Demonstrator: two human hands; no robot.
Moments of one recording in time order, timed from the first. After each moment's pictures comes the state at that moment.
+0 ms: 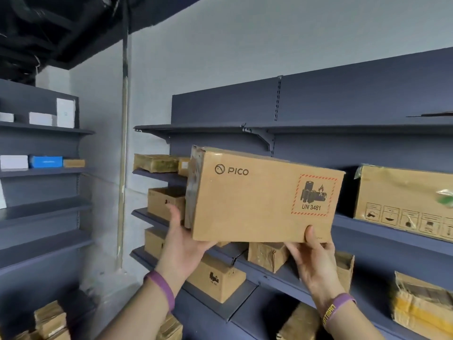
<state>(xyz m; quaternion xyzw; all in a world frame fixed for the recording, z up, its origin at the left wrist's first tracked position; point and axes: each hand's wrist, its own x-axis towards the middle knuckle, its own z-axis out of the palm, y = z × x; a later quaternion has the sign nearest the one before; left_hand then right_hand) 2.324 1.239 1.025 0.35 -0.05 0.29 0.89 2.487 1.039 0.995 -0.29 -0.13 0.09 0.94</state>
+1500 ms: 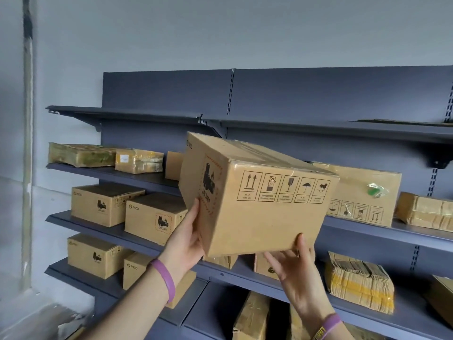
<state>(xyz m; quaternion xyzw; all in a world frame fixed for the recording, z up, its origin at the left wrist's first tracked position) 2.421 1.245 1.022 0.37 -0.06 0.07 0.92 2.462 1.019 0.982 -0.33 -0.17 0.05 0.93</state>
